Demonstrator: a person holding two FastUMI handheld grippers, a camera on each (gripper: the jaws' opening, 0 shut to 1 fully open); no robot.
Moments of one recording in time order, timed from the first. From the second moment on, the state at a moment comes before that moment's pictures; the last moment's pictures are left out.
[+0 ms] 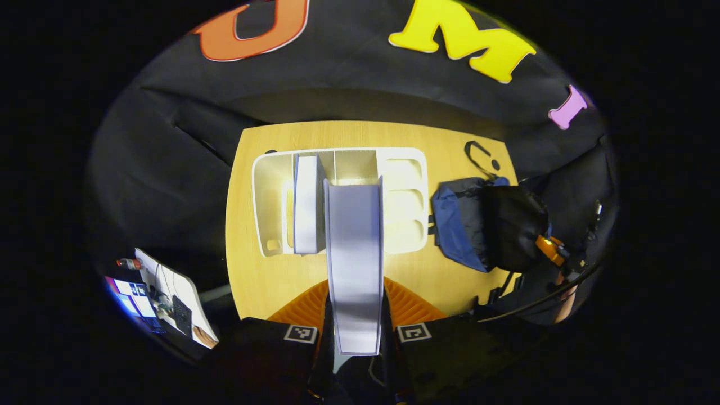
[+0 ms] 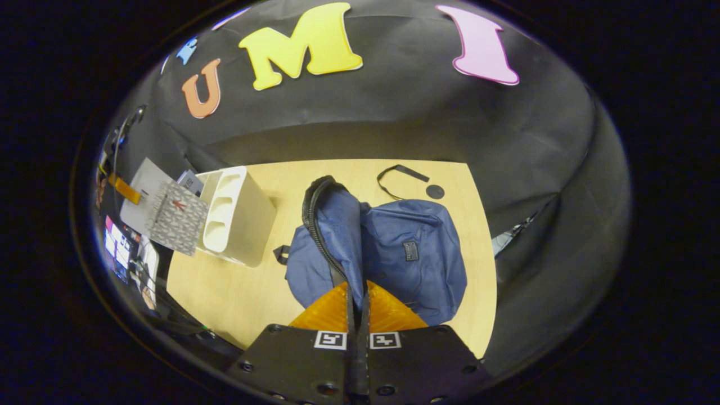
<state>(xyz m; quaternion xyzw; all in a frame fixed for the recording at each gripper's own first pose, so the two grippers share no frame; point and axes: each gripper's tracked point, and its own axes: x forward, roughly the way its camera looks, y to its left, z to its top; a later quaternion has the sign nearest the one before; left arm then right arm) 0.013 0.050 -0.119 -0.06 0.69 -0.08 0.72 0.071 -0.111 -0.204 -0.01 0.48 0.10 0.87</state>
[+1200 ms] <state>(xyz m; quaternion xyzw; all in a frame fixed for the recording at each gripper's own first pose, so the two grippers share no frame) -0.039 -0.285 -0.284 -0.39 0.61 -0.22 0.66 0.064 -0.132 -0.161 0.01 0.45 0.09 0.89</state>
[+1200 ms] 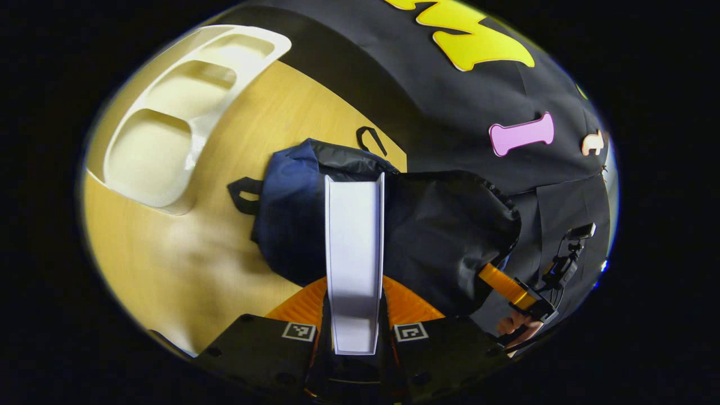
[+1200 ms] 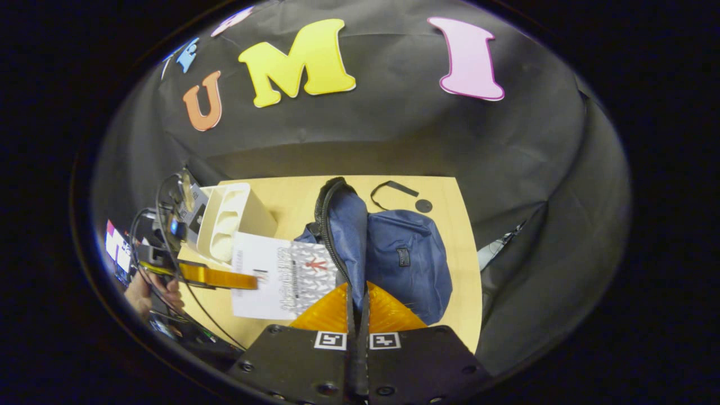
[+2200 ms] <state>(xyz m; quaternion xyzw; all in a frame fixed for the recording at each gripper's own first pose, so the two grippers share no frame) -0.032 -0.360 -0.418 -0.36 0.65 -0.24 0.63 0.073 -0.128 -0.164 0.00 0.46 0.11 0.88</state>
